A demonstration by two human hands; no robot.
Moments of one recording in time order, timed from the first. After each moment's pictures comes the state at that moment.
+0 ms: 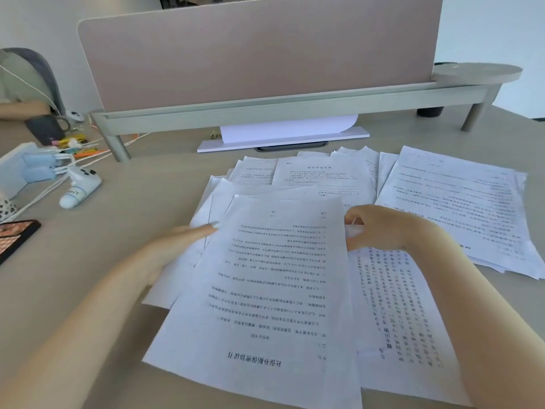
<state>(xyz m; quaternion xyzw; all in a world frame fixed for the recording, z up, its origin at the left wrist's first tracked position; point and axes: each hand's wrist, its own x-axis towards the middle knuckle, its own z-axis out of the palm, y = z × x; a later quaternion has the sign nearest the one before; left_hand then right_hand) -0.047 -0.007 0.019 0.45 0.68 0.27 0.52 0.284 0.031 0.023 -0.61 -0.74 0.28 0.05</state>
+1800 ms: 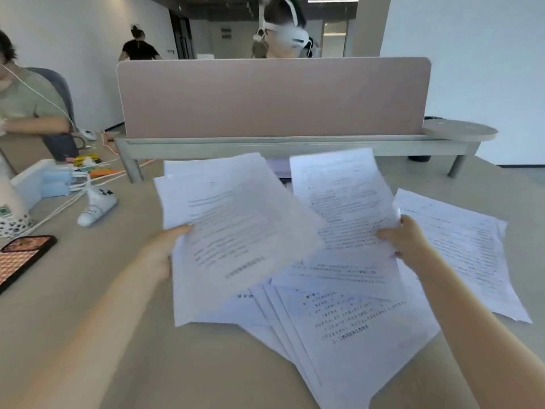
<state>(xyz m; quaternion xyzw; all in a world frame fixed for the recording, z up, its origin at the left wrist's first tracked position) -0.089 0.037 0.009 0.32 0.57 0.56 0.52 0.306 0.066 0.025 -0.69 -0.42 0.39 0.44</state>
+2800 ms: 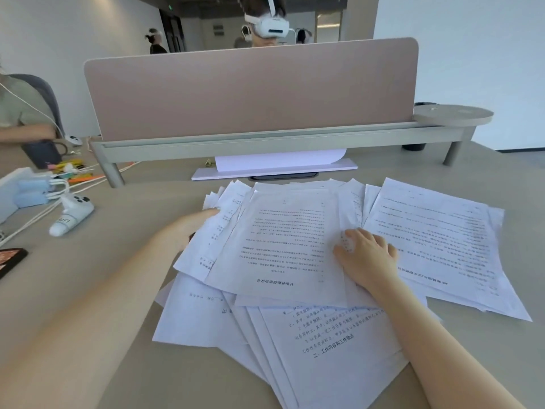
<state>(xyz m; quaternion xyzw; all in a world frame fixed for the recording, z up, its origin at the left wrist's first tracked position) -0.029 0.097 0.033 0.37 0.70 0.35 0.50 0.276 0.044 -0.010 -0.73 -0.65 0.10 0.18</state>
